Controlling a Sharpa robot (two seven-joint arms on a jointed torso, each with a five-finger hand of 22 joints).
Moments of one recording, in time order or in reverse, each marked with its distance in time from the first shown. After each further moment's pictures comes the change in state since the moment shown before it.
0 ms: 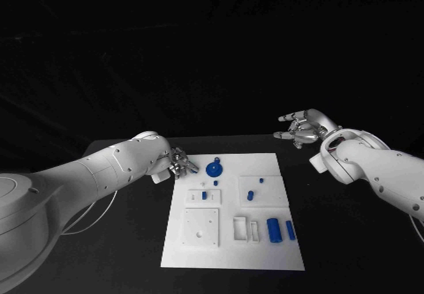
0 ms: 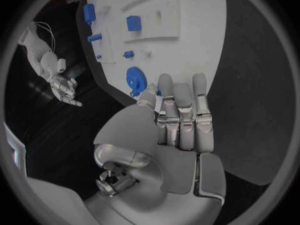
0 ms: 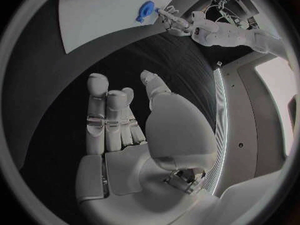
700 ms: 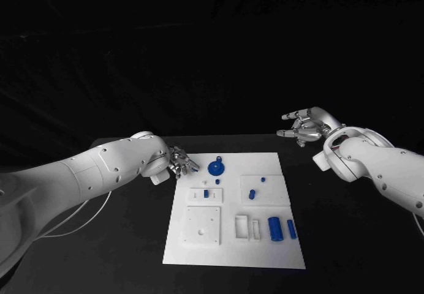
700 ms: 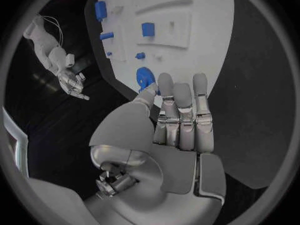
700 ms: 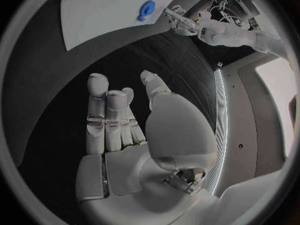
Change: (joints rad) left arm 0.014 -0.112 0.002 0.204 0.066 -0.090 -0.038; left_hand -0.055 -0.067 0.218 -0.006 -0.020 0.015 0.015 0.001 0.000 0.029 -0.017 -0.019 -0.004 0.018 -0.010 -0.007 0.006 0.000 -0.007 -0.007 0.043 0.000; right arm 0.000 -0.011 0.000 -0.008 0.000 0.006 -0.003; right_hand 0.000 0.000 0.000 0.000 0.000 0.000 0.000 0.000 0.000 0.000 0.000 0.000 0.000 0.000 0.000 0.000 0.000 0.000 0.000 0.000 0.000 0.000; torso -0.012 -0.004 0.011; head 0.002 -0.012
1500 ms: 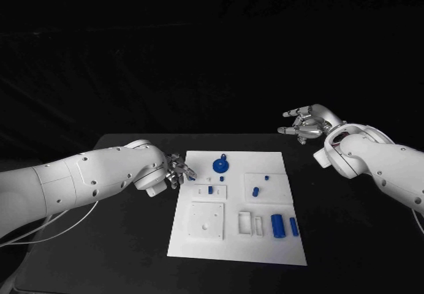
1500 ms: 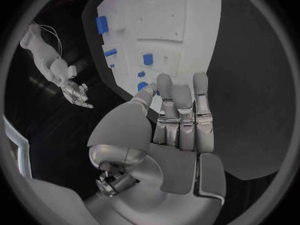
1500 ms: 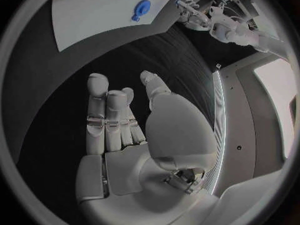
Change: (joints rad) left arm 0.016 -0.155 -0.061 0.335 -0.035 -0.165 -0.130; left_hand -0.049 -0.031 0.038 -0.054 0.095 0.027 0.022 -0.006 0.078 0.007 -0.004 0.040 0.026 0.089 -0.004 -0.039 0.073 0.000 0.034 0.002 0.027 0.000; right arm -0.013 0.002 0.000 -0.012 0.002 0.004 -0.002; right_hand 0.000 0.000 0.003 0.003 0.012 0.000 0.000 0.000 0.000 0.000 0.000 0.000 0.000 0.000 0.000 0.000 -0.001 0.000 0.000 0.000 0.000 0.000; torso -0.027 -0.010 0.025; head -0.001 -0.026
